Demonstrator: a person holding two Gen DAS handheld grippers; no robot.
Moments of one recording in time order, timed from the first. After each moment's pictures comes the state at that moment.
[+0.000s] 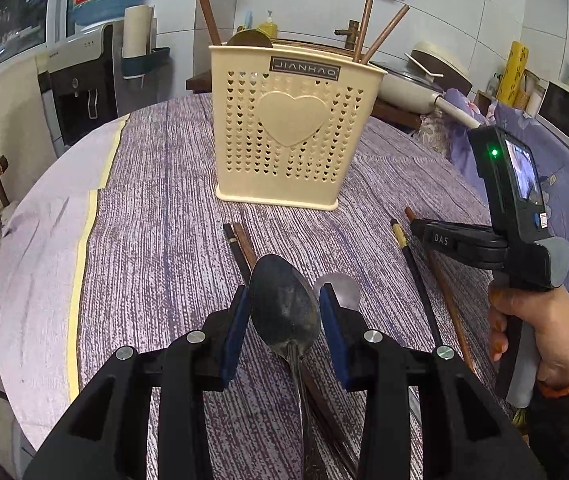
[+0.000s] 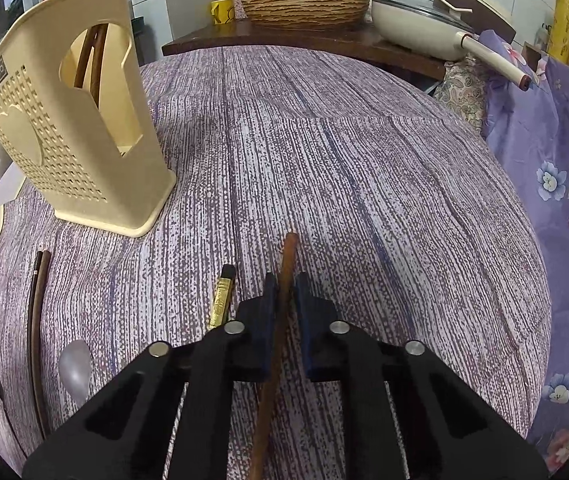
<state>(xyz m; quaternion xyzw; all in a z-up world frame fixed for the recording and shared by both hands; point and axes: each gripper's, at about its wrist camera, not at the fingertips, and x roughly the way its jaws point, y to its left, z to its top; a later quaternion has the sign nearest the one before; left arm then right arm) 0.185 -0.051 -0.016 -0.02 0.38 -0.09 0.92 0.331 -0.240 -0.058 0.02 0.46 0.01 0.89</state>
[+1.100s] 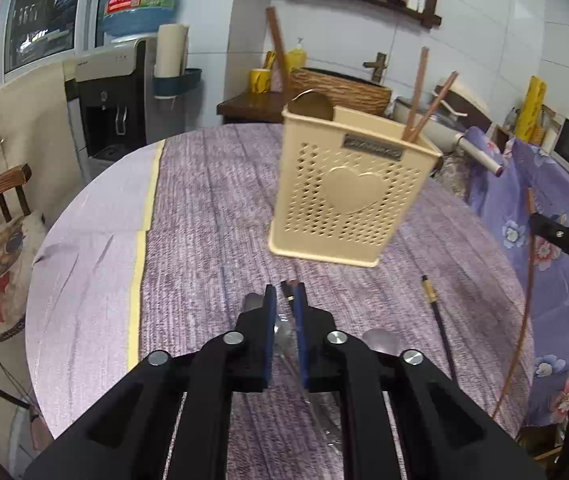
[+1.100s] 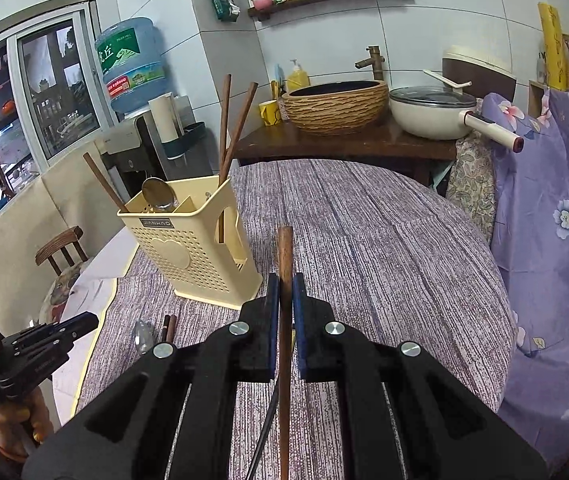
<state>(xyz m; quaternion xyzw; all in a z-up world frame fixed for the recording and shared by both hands) 0.206 -0.002 0.014 -0.04 0.36 -0.05 0.93 0.246 -0.267 0.065 0.09 0.31 0.10 0.94</state>
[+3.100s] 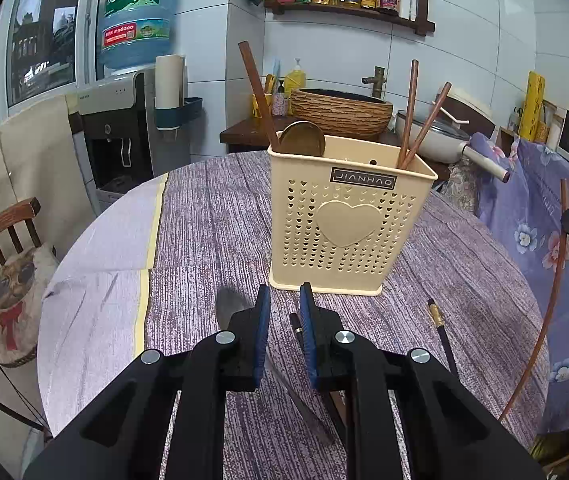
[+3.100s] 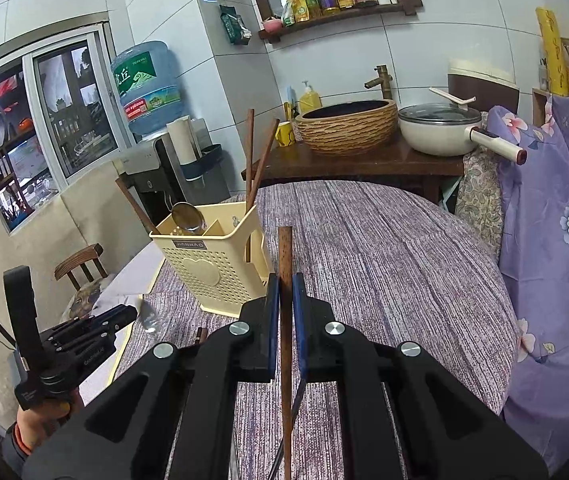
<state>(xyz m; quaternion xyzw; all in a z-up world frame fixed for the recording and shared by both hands) 0.211 -0.023 0.028 -0.01 0.31 -0.03 0.95 0.220 -0.270 0.088 0.10 0.28 0.12 0.95</state>
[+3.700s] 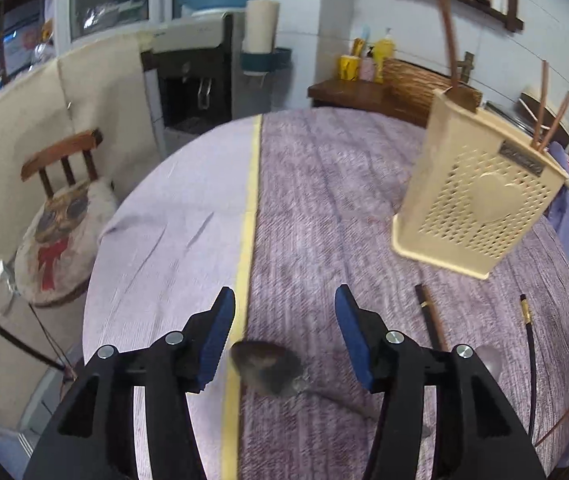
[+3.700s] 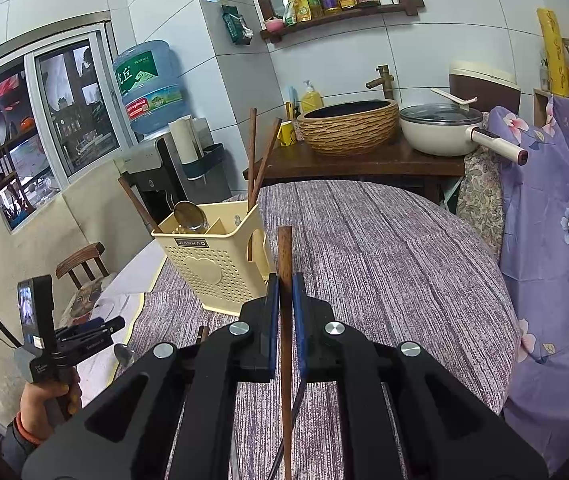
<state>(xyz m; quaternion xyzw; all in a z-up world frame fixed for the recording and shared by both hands) 0.220 0.065 -0.009 -0.06 0.39 0.09 0.92 0.218 -0.271 0.089 0.10 0.28 0.12 0.95</state>
